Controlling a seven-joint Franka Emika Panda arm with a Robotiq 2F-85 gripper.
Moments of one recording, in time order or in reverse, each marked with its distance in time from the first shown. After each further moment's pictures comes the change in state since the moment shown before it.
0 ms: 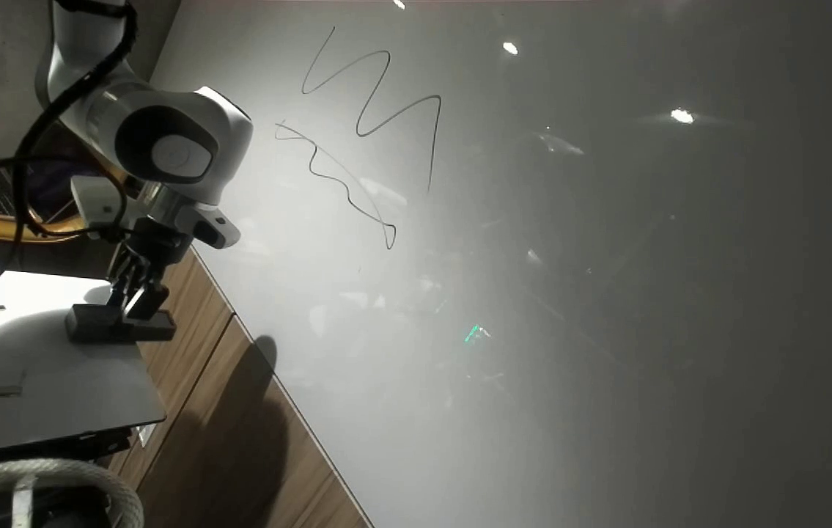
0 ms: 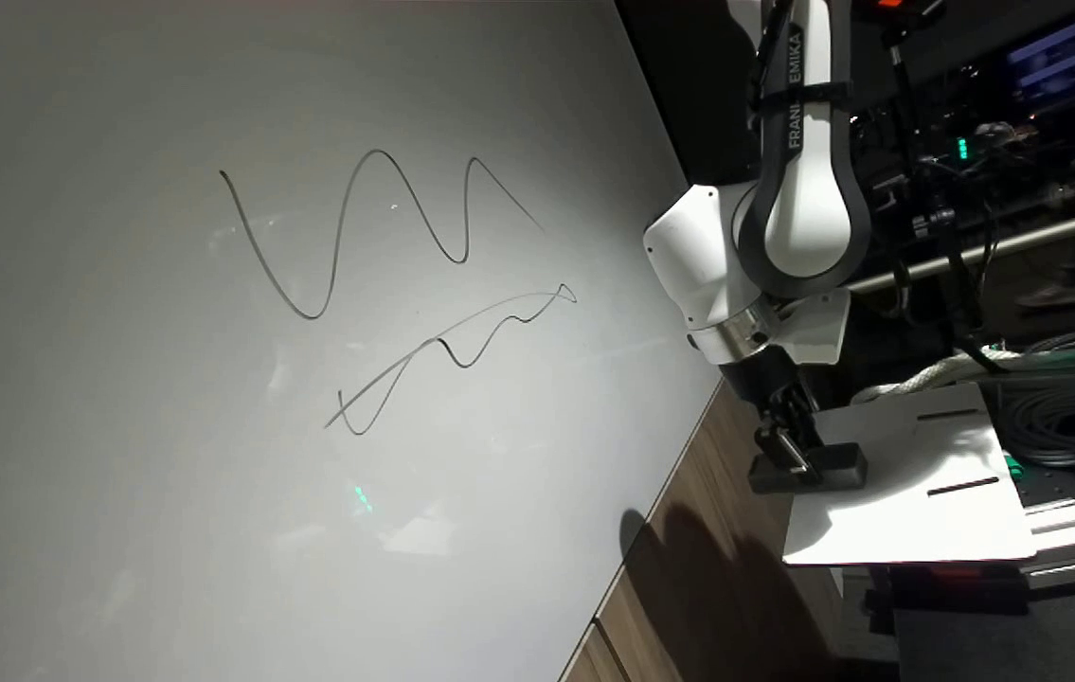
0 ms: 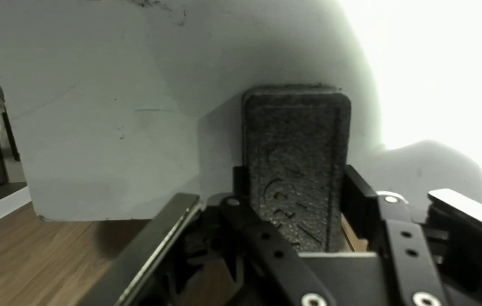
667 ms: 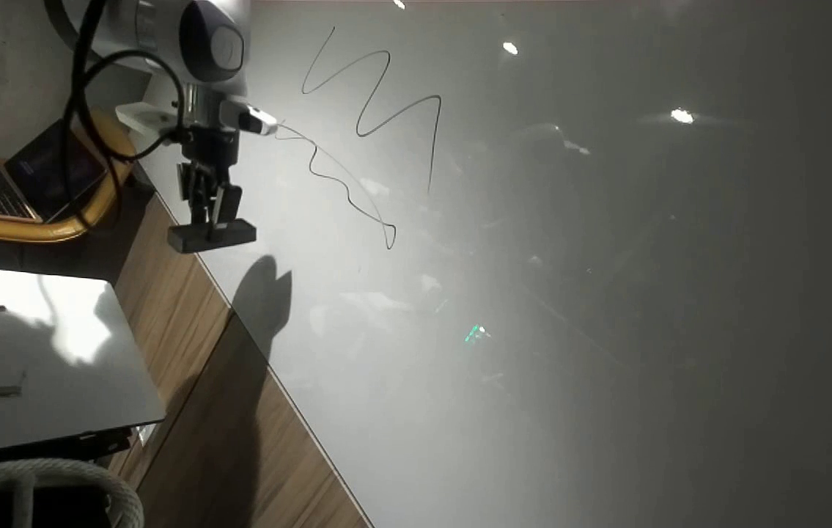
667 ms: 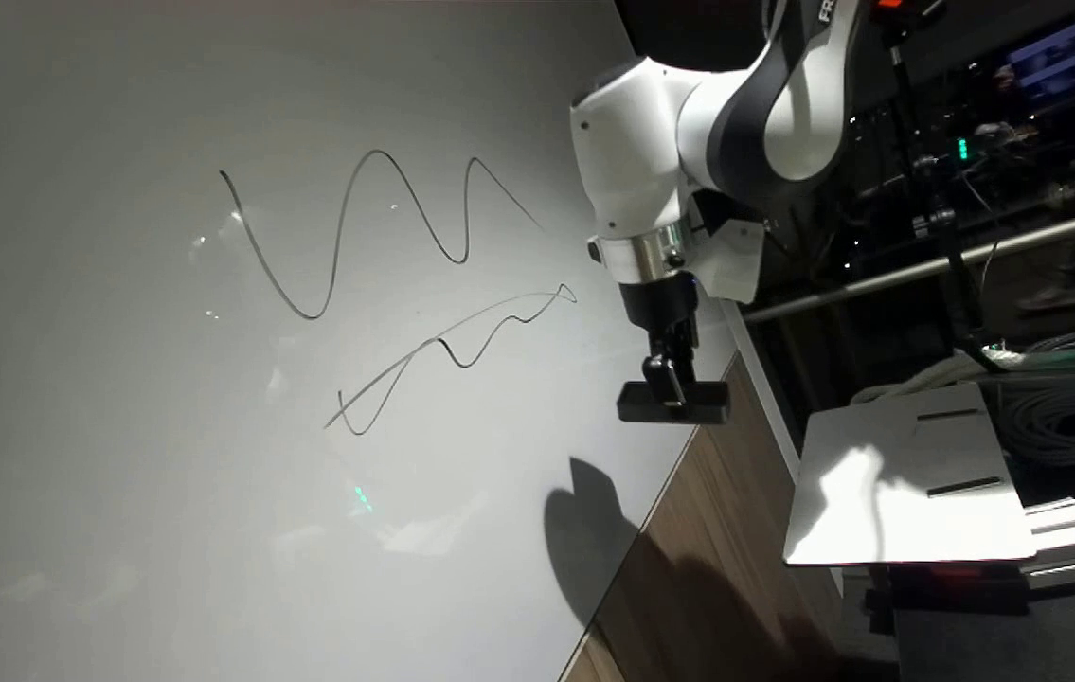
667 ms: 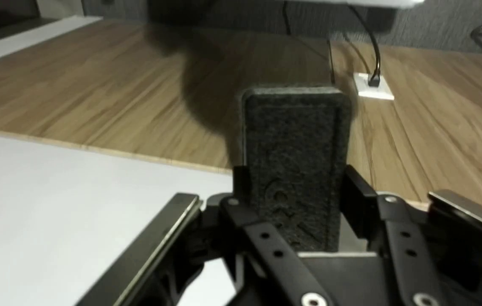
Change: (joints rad) arm 0.069 -0.241 0.063 0.106 -0.338 -0.074 0.250
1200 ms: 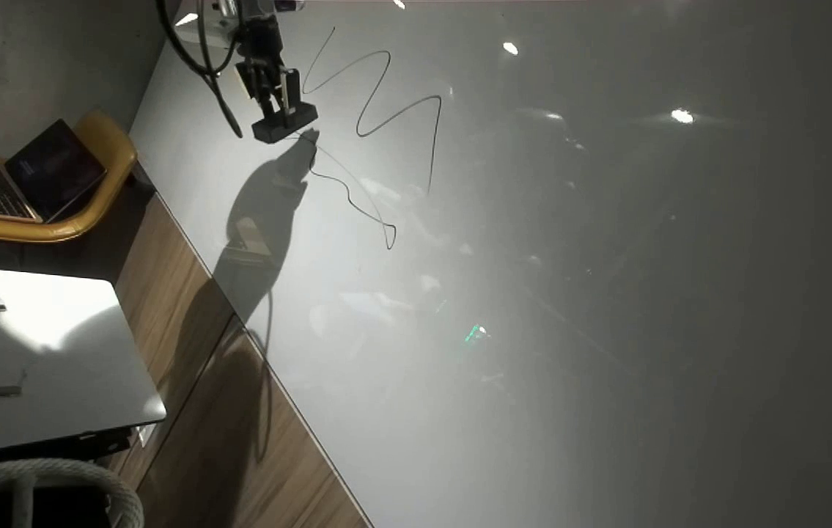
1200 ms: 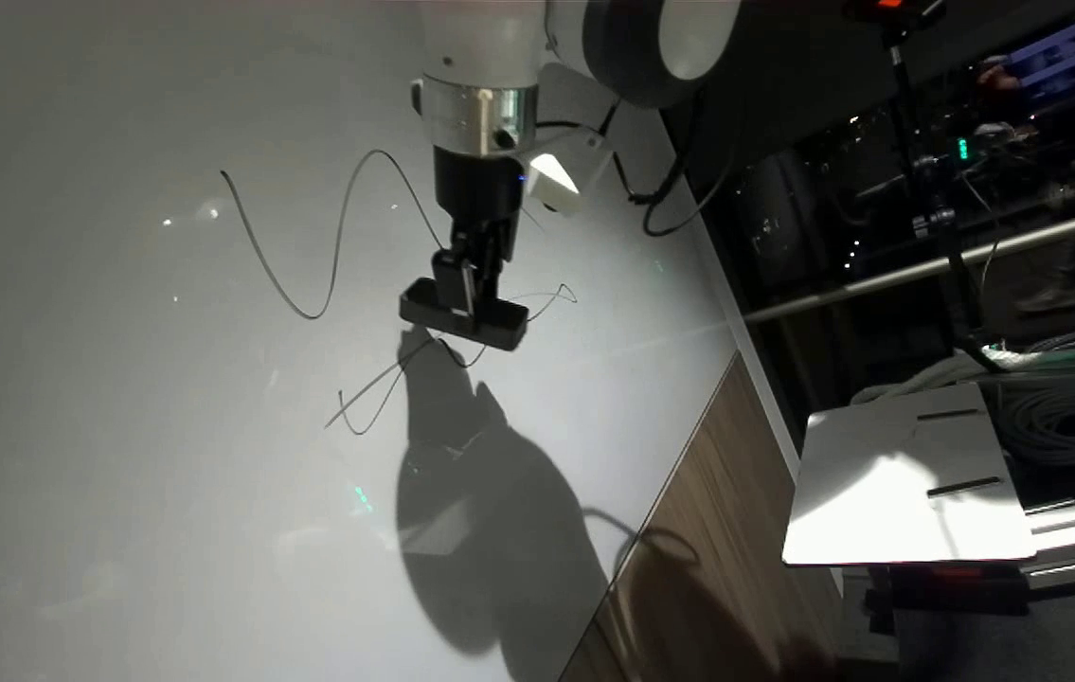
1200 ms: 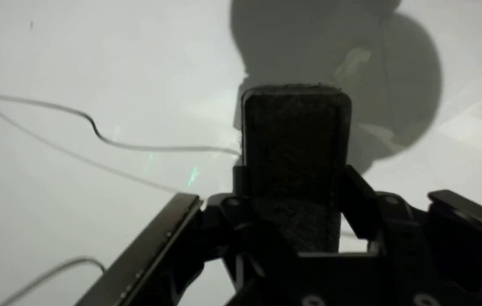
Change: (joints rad) arm -0.004 -0.016 0.175 0.354 -0.265 -0.034 0.182
